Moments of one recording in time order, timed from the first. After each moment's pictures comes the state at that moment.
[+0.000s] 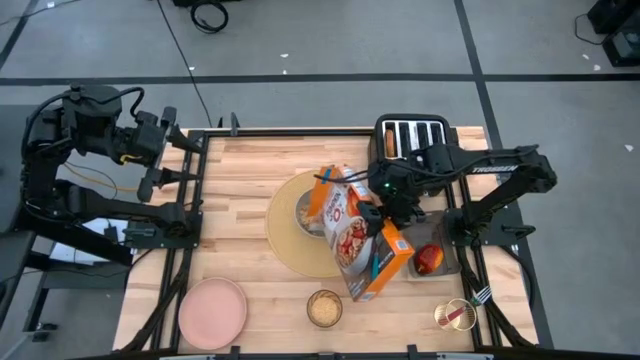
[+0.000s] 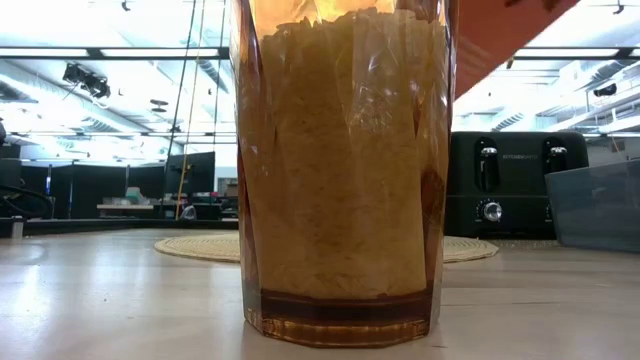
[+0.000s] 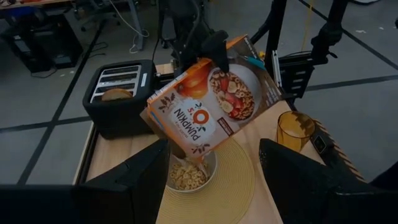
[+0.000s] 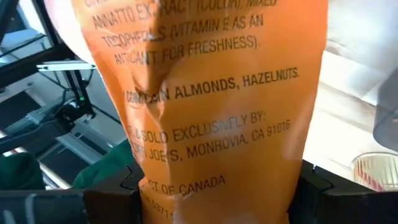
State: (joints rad) left arm 0.32 1.03 1.90 -1.31 0.34 0.27; right arm 0.06 1.42 1.50 -1.12 -0.47 1.48
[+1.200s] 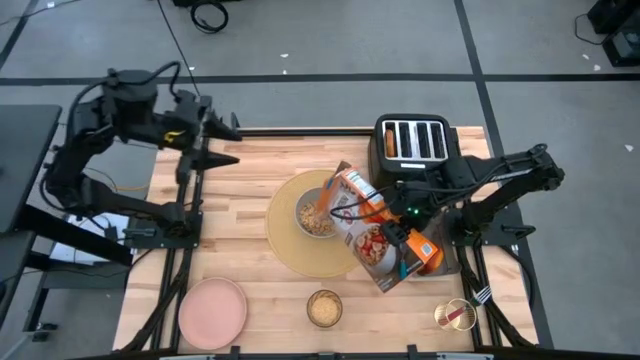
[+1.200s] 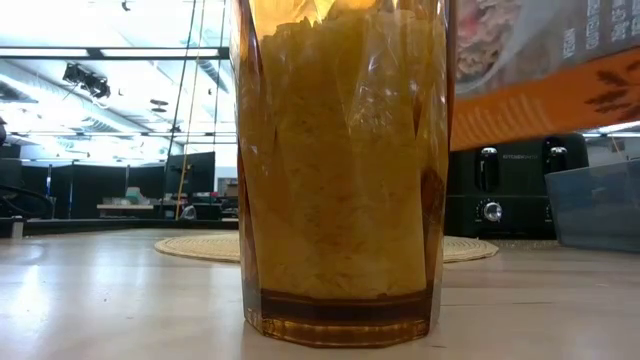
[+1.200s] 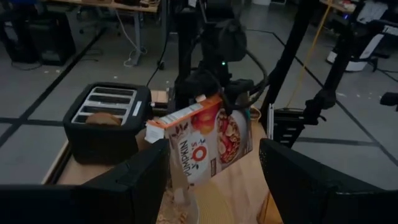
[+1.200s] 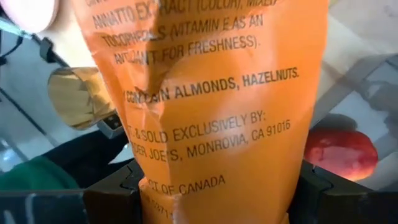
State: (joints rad) left arm 0.32 1.18 1.90 -1.03 0.37 0.00; right arm 0.24 1.37 1.50 -1.29 -0.20 1.21
